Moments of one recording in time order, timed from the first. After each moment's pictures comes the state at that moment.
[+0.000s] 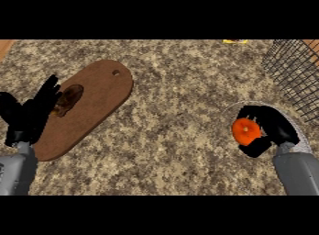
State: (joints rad) left arm -0.23 0.24 0.17 -1.38 0.03 -0.07 0.22; right arm -0.26 -0.23 -0.03 -1.26 0.85 0.25 0.04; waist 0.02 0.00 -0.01
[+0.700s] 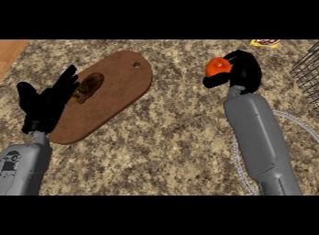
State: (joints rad) left arm -0.31 0.21 0.10 -1.38 0.02 -0.10 0.23; right arm -0.77 -0.01 -0.16 -1.00 0.97 -0.27 0.81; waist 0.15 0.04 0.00
